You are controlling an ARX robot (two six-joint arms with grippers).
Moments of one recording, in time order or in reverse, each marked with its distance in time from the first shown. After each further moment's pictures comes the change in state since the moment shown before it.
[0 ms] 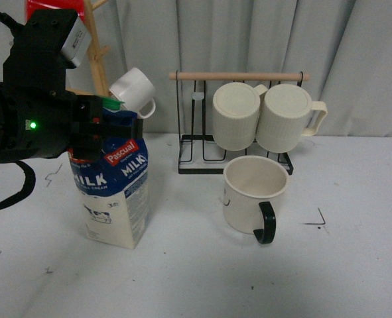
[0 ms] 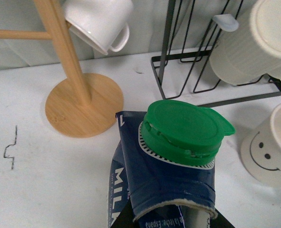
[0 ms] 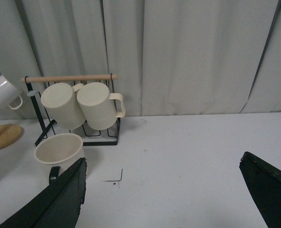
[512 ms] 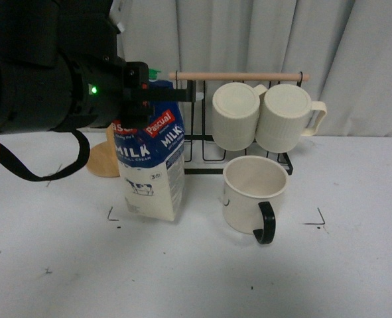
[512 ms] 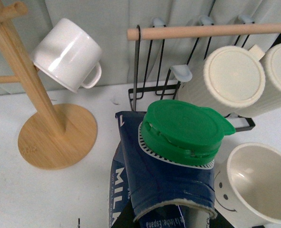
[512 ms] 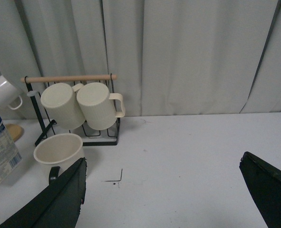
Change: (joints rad) left arm -0.107 0.047 0.108 0.017 -0.108 -0.072; right arm 0.000 0.000 0.000 0.000 0.000 0.000
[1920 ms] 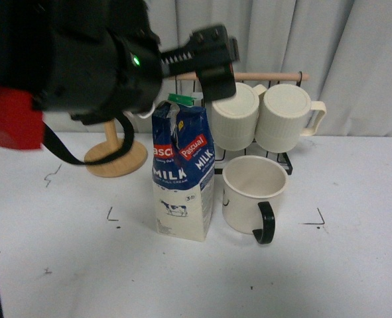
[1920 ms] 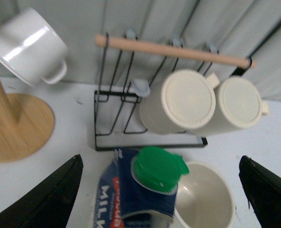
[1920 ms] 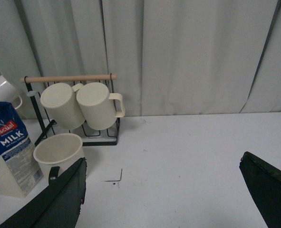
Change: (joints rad) left arm -0.058 -0.013 0.072 -0.071 -0.014 -0.244; right arm 0.000 0.000 0.000 0.000 0.000 0.000
